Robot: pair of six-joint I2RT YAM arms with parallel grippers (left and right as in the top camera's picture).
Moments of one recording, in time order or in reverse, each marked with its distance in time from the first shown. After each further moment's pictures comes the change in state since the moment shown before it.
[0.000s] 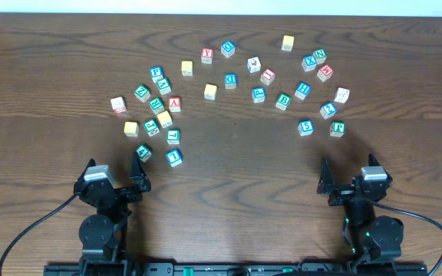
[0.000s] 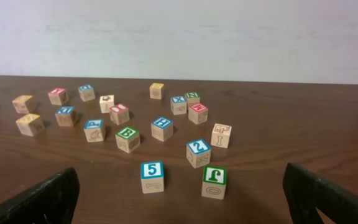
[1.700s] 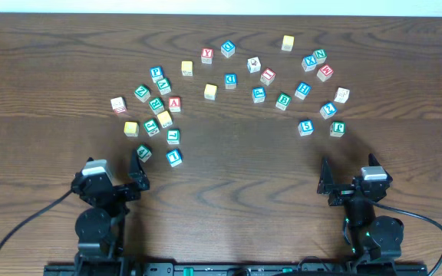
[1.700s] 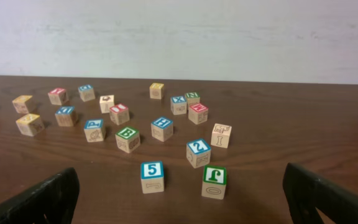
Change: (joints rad) left arm 0.000 0.135 0.108 -0.031 0.000 0.000; right arm 0.000 0.000 0.000 0.000 0.000 0.000
